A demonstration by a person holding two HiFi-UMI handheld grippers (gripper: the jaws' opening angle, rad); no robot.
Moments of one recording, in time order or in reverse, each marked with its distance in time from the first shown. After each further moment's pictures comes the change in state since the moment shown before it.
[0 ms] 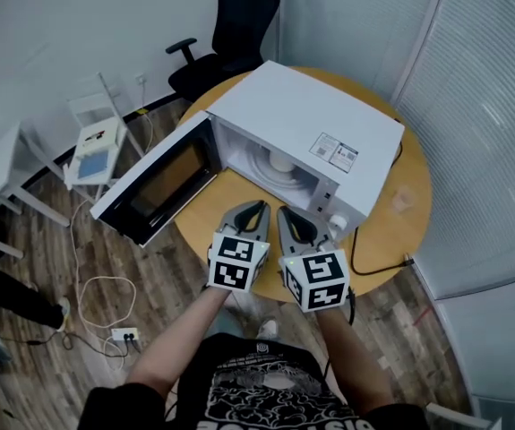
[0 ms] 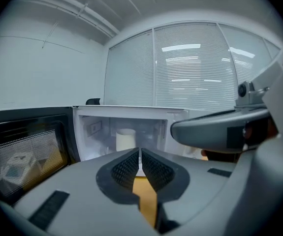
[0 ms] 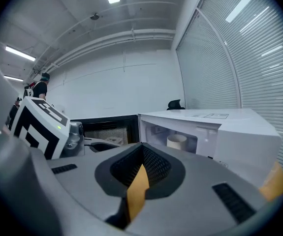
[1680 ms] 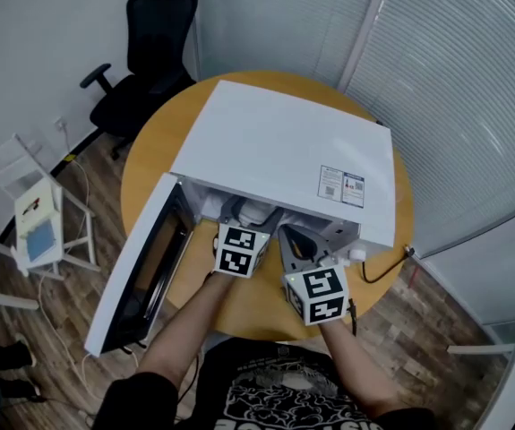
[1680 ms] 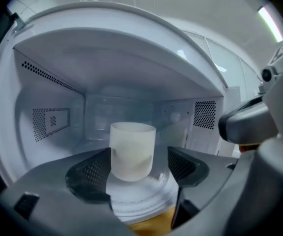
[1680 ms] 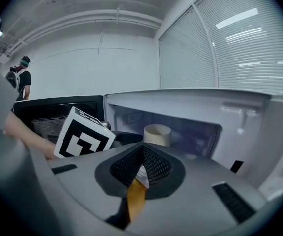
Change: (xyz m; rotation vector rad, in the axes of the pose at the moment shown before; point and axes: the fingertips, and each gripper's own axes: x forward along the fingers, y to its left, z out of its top) left arm 0.175 0.060 -0.011 0.063 -0.032 -0.392; right arm 0.106 -0.056 -0.029 0.039 0.131 -0.348
